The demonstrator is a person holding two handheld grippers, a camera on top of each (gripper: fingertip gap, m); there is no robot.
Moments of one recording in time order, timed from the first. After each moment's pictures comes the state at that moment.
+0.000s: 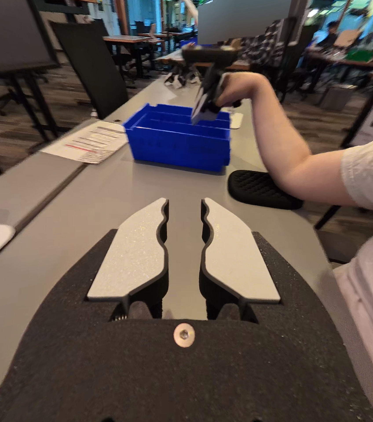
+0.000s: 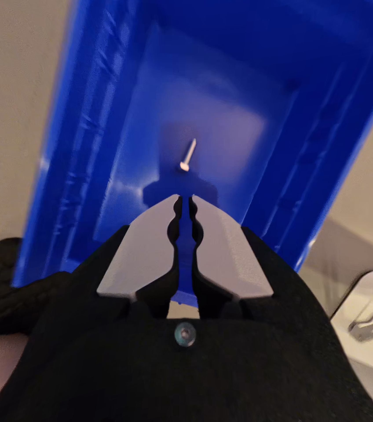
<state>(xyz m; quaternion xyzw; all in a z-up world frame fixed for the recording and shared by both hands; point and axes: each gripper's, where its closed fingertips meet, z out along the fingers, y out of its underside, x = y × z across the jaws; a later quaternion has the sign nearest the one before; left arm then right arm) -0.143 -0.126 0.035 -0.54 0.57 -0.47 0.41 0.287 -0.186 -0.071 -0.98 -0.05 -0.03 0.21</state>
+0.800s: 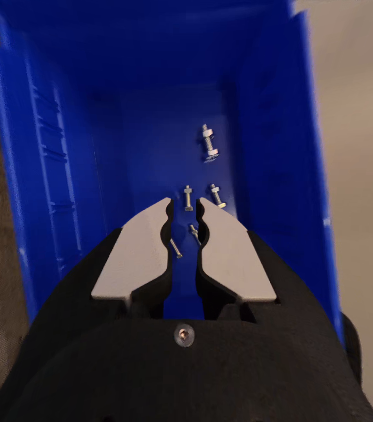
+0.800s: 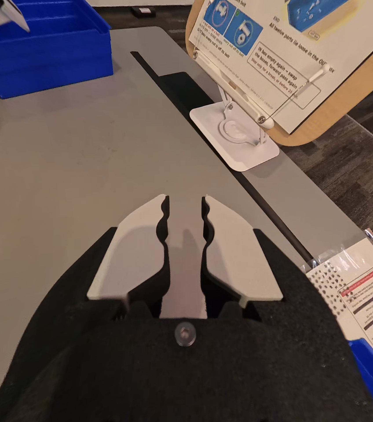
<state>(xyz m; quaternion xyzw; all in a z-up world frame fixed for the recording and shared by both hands) -0.566 0.057 -0.077 -0.95 0.15 -0.04 0.27 -0.005 -0.059 0.031 -0.79 -0.35 0.11 0.49</state>
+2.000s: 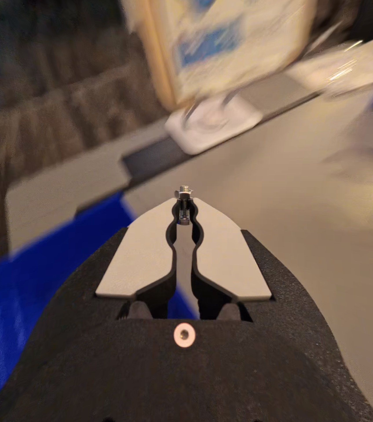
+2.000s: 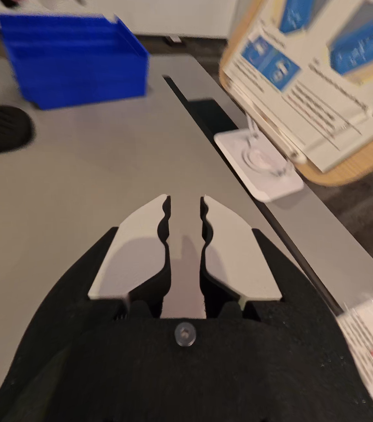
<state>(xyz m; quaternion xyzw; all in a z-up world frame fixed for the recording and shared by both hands) -0.413 0.047 0.054 -0.76 0.36 -0.18 0.50 -0.052 -0.063 0.034 -0.75 -0.40 0.15 0.51</state>
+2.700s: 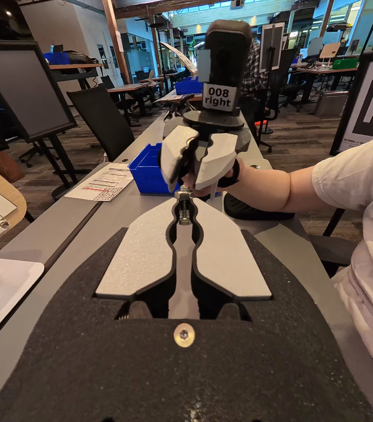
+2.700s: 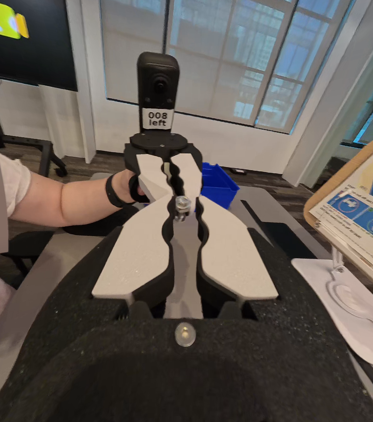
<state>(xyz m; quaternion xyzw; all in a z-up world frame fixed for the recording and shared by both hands) -0.167 -0.147 0.086 -0.47 0.58 -0.47 0.47 -0.175 -0.142 0.101 -0.55 -0.45 0.34 0.62</state>
